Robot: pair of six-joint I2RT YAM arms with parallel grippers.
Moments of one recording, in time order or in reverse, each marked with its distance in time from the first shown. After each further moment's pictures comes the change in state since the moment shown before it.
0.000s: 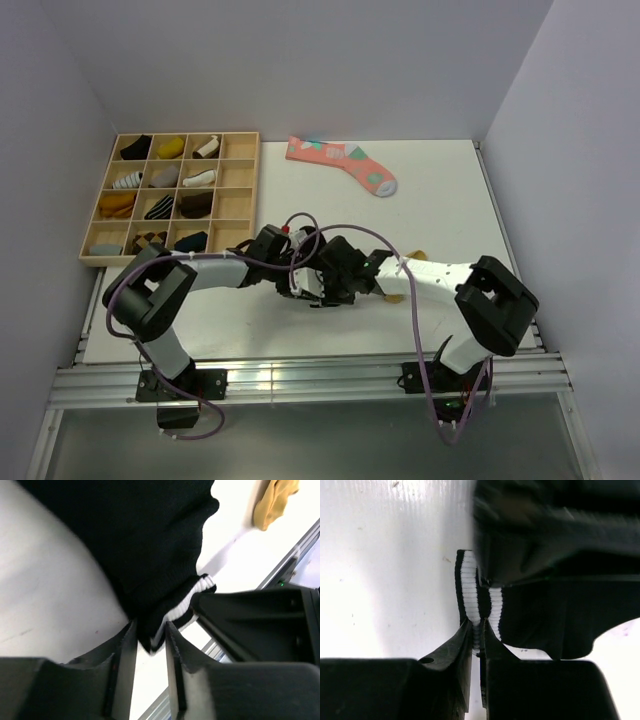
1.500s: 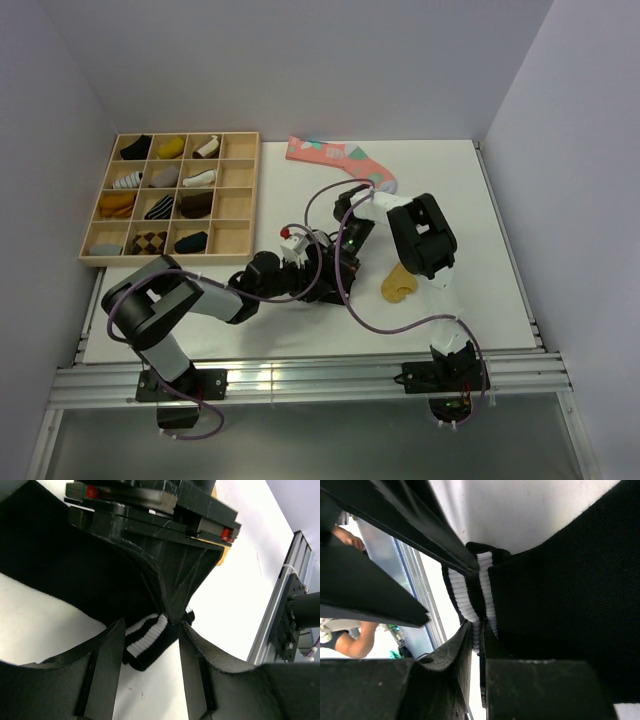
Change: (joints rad) left arm -0.131 -0.066 -0.327 0.827 -0.242 0.136; right arm -0.393 0.732 0.750 -0.944 -0.585 -0.063
